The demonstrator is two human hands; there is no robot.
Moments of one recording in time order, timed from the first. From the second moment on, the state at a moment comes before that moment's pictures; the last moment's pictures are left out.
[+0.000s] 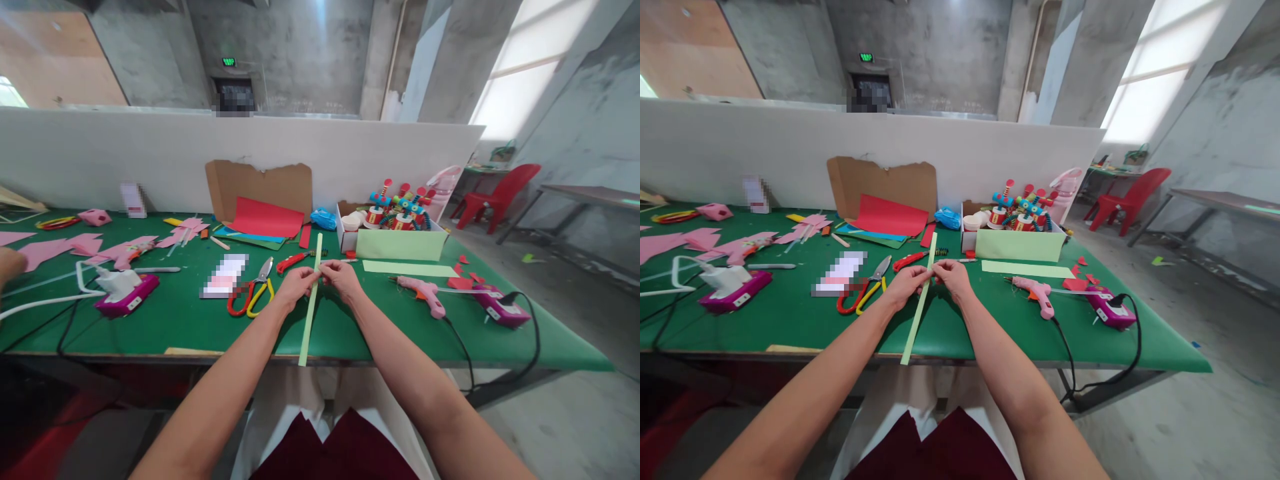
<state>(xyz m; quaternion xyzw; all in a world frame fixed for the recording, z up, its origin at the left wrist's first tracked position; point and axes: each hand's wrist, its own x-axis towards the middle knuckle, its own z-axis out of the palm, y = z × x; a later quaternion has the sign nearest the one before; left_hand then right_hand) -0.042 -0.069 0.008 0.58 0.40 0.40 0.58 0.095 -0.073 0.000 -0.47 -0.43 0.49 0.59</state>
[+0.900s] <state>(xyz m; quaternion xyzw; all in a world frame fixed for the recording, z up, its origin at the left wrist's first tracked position) -0.045 -0.068 0.007 0.55 0.40 0.37 0.64 0.099 -0.074 -0.002 -0.43 -0.39 0.59 0.56</state>
